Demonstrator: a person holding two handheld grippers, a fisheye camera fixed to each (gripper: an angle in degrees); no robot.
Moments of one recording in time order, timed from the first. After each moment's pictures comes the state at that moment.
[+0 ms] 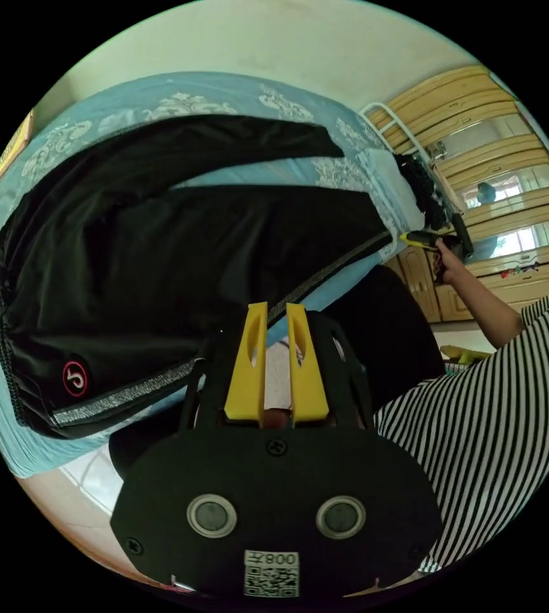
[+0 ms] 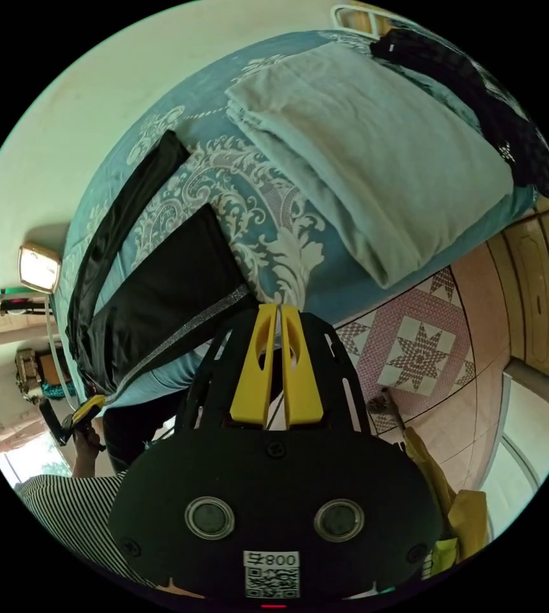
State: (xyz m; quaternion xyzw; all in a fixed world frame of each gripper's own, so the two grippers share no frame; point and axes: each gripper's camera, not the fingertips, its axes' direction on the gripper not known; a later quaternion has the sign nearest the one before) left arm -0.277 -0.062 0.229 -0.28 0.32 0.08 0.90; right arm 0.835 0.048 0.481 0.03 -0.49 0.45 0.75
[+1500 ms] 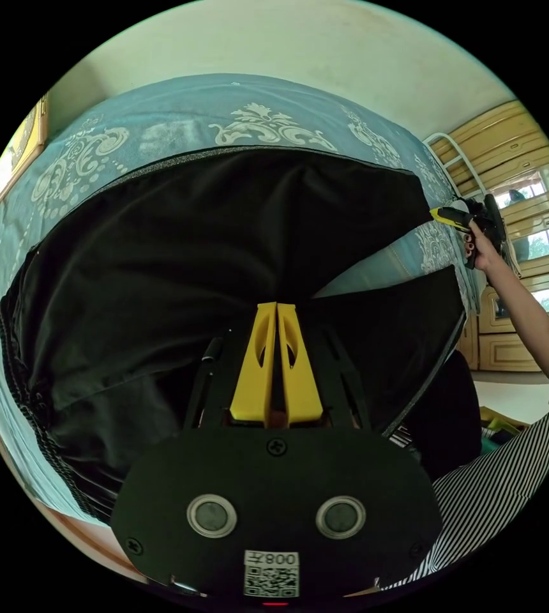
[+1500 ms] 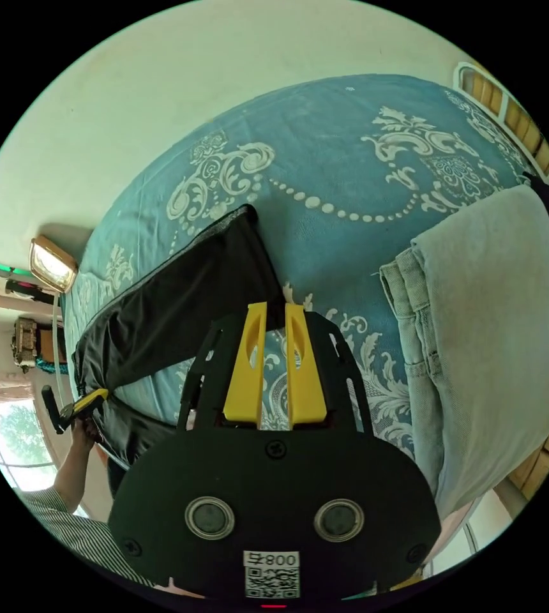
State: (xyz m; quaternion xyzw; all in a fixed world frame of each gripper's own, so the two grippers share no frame) left arm -0.322 -0.257 0.341 -0.29 0.24 0.06 0.92; right arm 1.036 -0.294 0.501 0.13 -0.48 0.38 0.78
